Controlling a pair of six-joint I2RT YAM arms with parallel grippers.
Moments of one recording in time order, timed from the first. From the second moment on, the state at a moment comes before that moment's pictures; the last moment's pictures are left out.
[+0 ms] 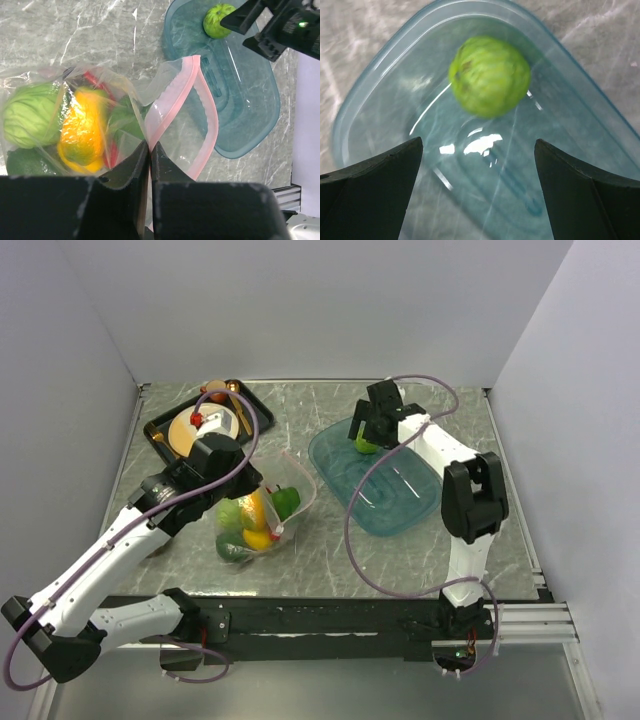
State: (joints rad) left arm -0.69 1.05 1.21 -0.78 -0.29 -0.83; right arm 0.35 1.94 1.58 -0.55 0.16 0.54
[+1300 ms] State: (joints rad) left arm -0.69 1.04 1.20 -0.79 -0.30 -0.83; right arm 0.34 2.02 1.45 -0.35 0.15 0.54
